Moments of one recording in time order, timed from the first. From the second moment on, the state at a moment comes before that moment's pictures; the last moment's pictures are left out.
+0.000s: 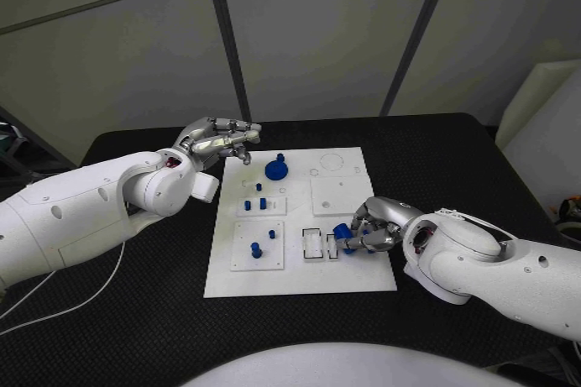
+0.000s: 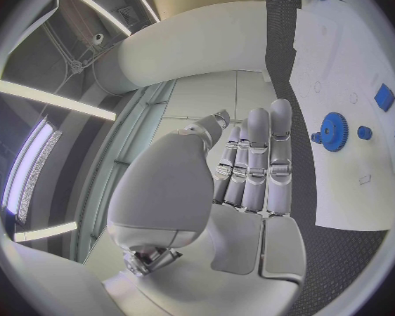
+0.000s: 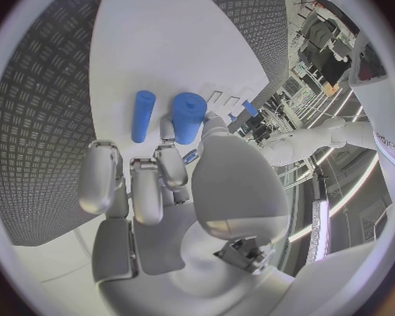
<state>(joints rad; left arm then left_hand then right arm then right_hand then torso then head) 1.13 -0.81 0.06 1.36 -0.13 -0.13 0.25 1.41 -0.14 0.40 0.05 0.15 0.96 0.18 0.17 0.07 0.92 0.11 0.54 0.17 1.12 0.03 1.01 0.43 0.20 1.13 0.13 0.59 0.92 0.94 -0.95 0.03 1.83 -1.48 -0.29 -0.54 1.28 -0.08 -0.12 0.29 0.38 0.96 0.09 0.42 0.30 1.38 0.01 1.28 1.27 1.47 -0.05 1.50 1.31 0.08 1.39 0.06 1.37 1.30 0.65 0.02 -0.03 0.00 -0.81</state>
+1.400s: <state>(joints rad) 1.12 -0.81 0.06 1.36 -0.13 -0.13 0.25 1.41 -0.14 0.39 0.06 0.15 0.96 0.18 0.17 0.07 0.92 0.11 0.54 0.16 1.12 0.03 1.01 0.43 0.20 1.13 0.13 0.59 0.92 0.94 -0.88 0.03 1.87 -1.41 -0.38 -0.55 1.20 -0.01 -0.19 0.29 0.41 0.97 0.07 0.46 0.35 1.41 0.00 1.30 1.31 1.47 -0.06 1.51 1.31 0.08 1.41 0.06 1.39 1.31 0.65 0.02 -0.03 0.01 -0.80</state>
